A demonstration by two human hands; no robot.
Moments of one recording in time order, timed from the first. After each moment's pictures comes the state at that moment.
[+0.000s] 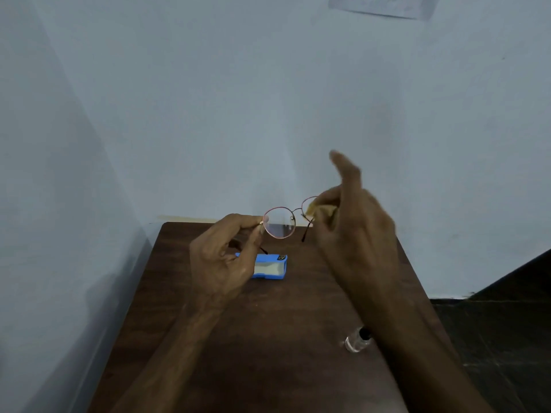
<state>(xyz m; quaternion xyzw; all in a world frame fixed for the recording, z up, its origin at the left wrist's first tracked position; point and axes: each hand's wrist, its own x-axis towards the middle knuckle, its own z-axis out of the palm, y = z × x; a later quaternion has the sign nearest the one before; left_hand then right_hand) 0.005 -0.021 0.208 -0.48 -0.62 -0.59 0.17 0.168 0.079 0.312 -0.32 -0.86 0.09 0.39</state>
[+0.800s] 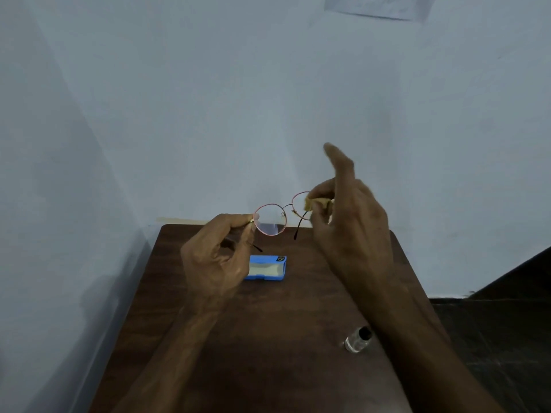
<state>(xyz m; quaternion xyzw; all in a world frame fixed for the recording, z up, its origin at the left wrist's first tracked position) 0.006 -0.026 0.215 -0.46 -0.64 -0.59 0.18 0.161 0.093 0.311 -0.30 -0.87 0.08 0.39</state>
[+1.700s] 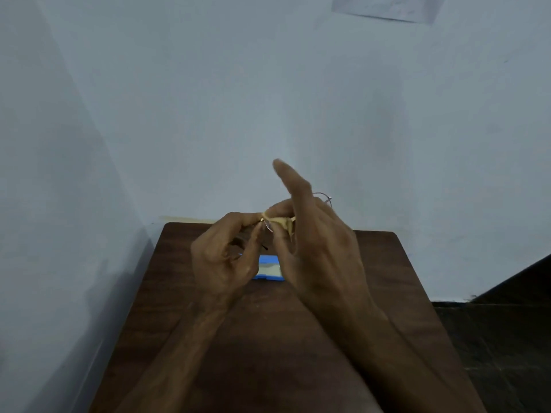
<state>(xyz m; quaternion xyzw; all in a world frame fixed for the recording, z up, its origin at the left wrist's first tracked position) 0.009 -0.022 0.212 -0.46 -0.61 -0.62 0.18 0.147 0.043 0.308 -0.19 -0.90 0.11 0.38</state>
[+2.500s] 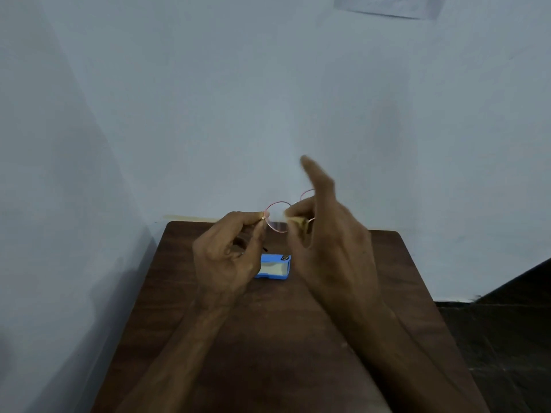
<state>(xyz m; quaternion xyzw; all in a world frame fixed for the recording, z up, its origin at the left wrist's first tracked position) 0.010 -0.018 0.213 -0.46 -0.62 -0.60 0.20 0.155 0.053 0.308 -0.25 -0.88 0.14 0.38</state>
